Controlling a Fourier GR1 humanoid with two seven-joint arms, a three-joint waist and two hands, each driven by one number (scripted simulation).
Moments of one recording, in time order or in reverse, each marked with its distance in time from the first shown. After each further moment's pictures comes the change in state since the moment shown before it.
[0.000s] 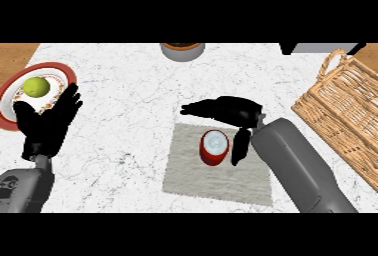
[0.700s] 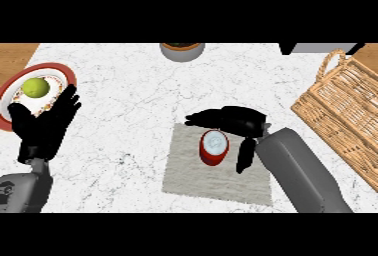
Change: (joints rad) left arm 0.028 -0.025 0.031 -0.069 -0.027 -0.027 0.051; right arm 0.081 -0.009 0.001 -0.028 0.048 -0.008 -0.099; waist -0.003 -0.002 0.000
